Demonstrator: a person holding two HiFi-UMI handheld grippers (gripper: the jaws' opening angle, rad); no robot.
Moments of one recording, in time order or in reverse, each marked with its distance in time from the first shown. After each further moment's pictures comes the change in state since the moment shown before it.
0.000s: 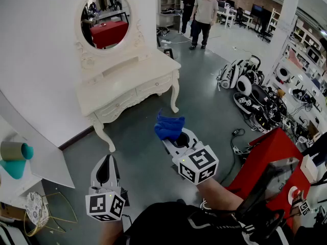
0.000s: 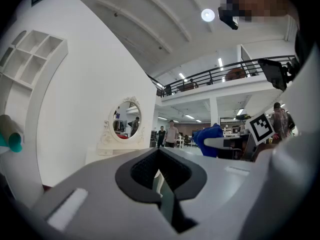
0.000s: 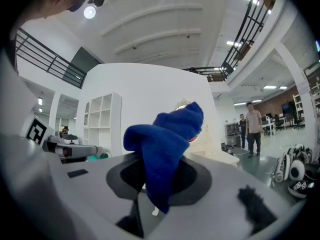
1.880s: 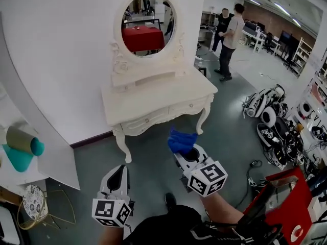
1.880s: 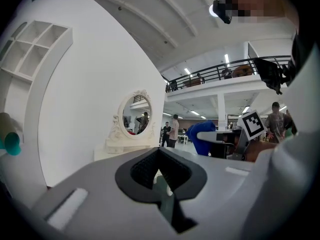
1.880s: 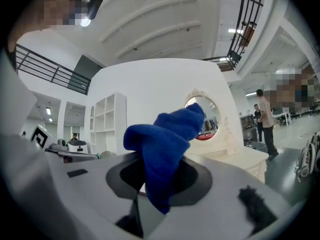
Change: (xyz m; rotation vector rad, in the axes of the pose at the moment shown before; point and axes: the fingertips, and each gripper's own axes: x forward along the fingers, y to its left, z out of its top) left arm 0.056 0.135 -0.021 -0.016 0.069 0.031; right arm 0.168 0.027 -0.020 0.072 -0.002 0.133
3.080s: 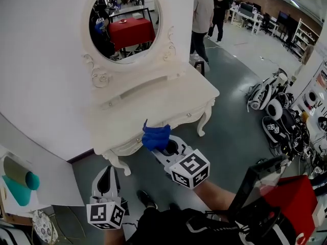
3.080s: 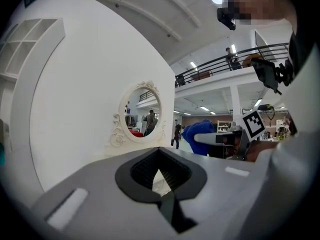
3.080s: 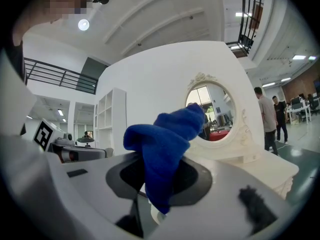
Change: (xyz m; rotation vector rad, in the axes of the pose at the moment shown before) left arm 0.220 0.063 0.024 0.030 0.023 0.095; right arm 0.184 -0.147 0.007 -0.007 0.055 0.172
